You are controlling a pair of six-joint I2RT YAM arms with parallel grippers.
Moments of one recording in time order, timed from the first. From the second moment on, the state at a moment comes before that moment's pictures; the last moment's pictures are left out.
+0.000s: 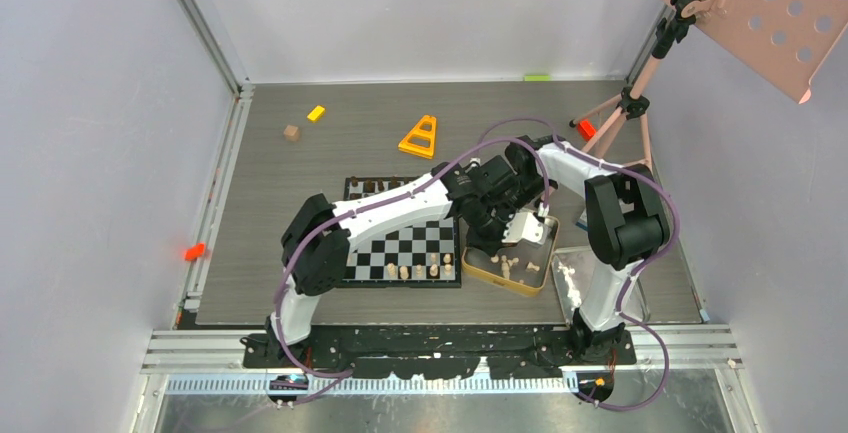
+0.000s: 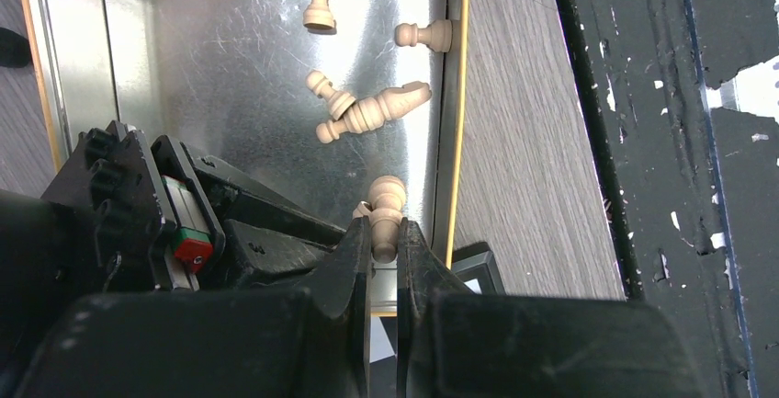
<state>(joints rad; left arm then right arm) -1.05 2.00 1.75 -0.86 0.50 0.76 0.31 1.85 1.22 -1.08 -0.86 -0.34</state>
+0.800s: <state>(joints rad) -1.04 1.93 1.72 -0.96 0.43 0.70 0.07 1.81 1.30 -1.01 -0.79 -0.31</state>
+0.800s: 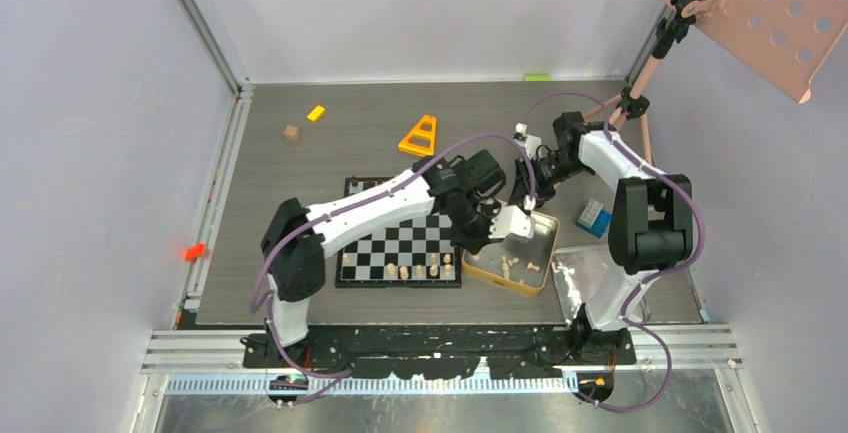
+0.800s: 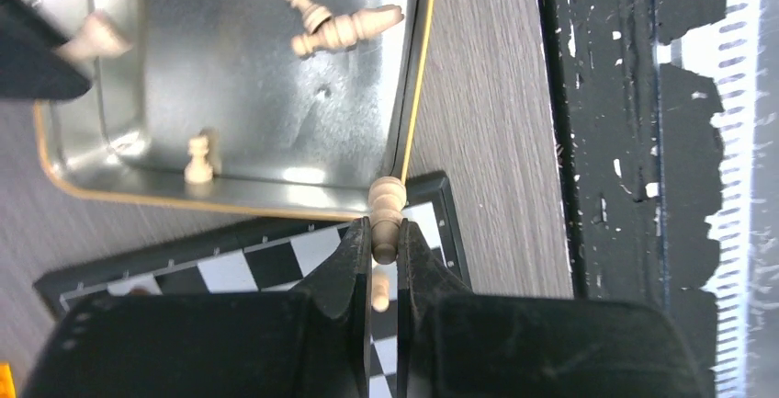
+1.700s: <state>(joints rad) -0.63 1.37 1.13 -1.12 0.30 0.63 0.08 1.59 1.18 -0.86 -0.74 -0.27</state>
